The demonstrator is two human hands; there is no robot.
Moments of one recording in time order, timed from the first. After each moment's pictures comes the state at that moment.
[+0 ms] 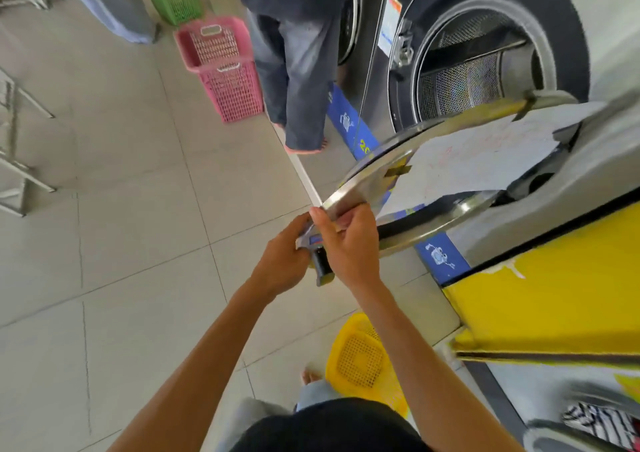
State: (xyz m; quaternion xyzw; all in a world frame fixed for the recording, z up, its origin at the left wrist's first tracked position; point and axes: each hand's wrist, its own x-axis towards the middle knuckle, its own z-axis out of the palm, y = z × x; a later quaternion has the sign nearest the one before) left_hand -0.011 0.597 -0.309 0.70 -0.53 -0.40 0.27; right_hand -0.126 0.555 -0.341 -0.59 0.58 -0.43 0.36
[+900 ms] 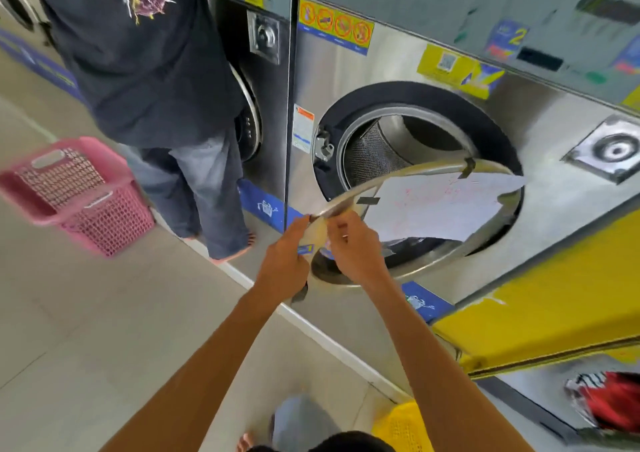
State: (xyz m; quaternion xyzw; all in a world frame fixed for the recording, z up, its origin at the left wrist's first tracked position) left_hand 0.117 0.262 -0.261 0.53 -0.75 -0.34 0.23; right_hand -0.024 0.286 -0.257 -0.50 0.75 -0.36 0.25
